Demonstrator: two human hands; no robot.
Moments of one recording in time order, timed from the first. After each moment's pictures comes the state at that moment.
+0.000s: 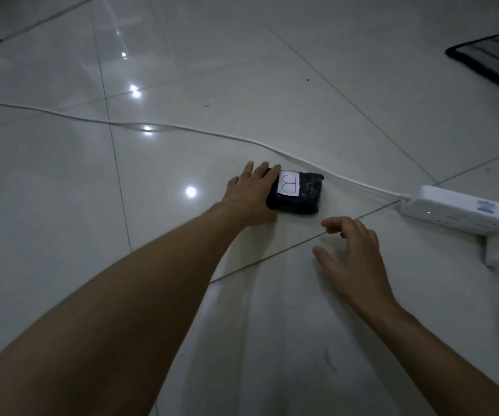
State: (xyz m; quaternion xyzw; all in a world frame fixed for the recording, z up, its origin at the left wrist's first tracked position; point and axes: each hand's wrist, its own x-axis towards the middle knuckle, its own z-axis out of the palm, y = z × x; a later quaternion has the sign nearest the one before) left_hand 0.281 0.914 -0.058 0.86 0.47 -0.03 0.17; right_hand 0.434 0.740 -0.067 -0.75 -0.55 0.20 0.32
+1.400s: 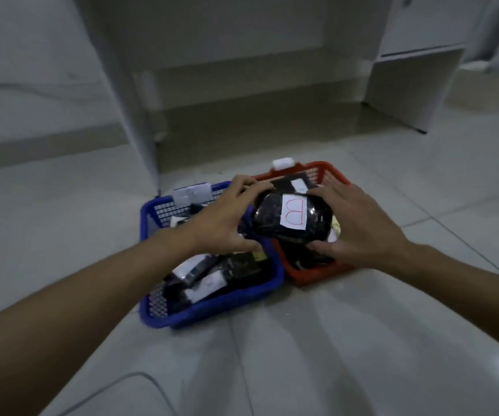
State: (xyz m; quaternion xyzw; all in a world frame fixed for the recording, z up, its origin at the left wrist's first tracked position) left_hand -0.309 0.101 0.109 0.38 0.89 0.24 0.02; right_hand -0.249 0.360 0.103 0.16 -0.97 0.12 0.12
